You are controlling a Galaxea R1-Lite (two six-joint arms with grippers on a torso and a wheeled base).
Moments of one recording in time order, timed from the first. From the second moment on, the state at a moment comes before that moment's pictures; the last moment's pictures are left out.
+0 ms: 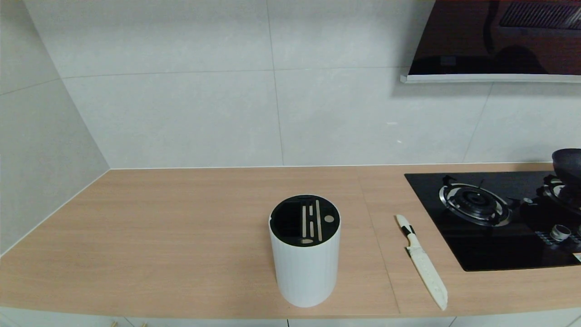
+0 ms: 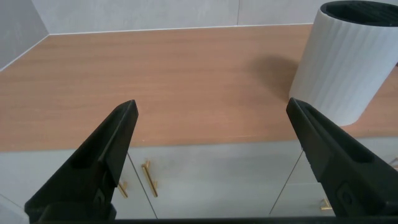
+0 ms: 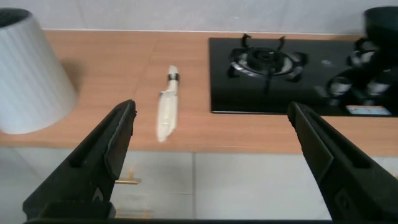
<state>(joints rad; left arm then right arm) 0.00 0.00 0.00 0.00 -0.03 0.01 0.00 0.00 0.00 0.00 0.00 -0.04</state>
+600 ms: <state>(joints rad) 0.00 0.00 0.00 0.00 -0.03 0.01 0.01 0.30 -0.26 0.01 0.15 -0.01</state>
